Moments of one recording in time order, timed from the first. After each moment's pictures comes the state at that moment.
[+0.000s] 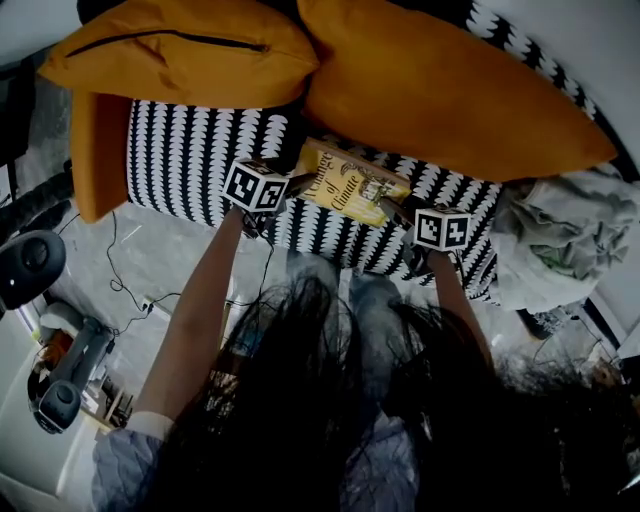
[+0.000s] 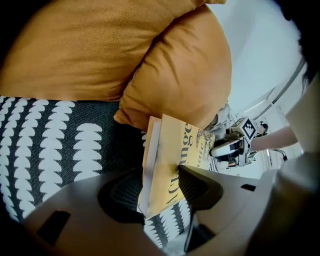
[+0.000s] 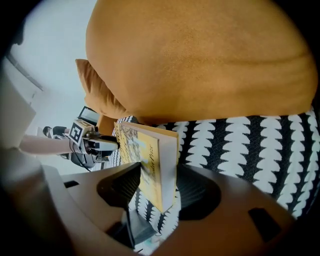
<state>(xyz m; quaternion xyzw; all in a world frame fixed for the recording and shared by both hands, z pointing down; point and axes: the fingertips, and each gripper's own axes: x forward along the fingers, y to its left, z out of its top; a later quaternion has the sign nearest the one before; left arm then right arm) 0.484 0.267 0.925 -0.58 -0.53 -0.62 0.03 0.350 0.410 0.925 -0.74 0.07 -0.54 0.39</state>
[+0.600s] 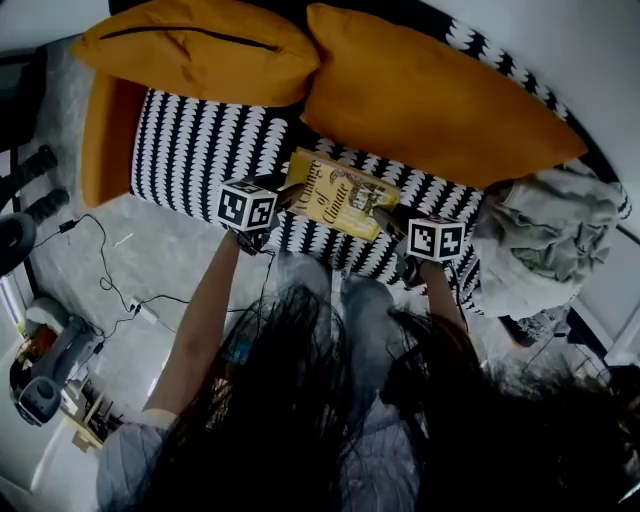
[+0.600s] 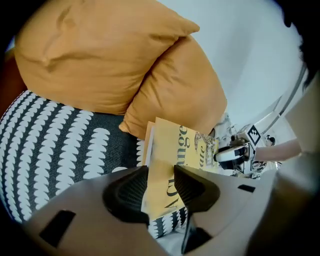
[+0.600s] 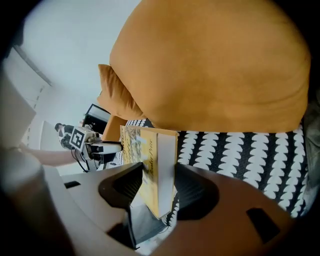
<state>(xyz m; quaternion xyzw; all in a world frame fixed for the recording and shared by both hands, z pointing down) 0.464 0.254 0.861 -0.65 -0.48 -0.59 -0.01 0.340 0.413 0.854 -0.75 0.09 -0.54 0.37</state>
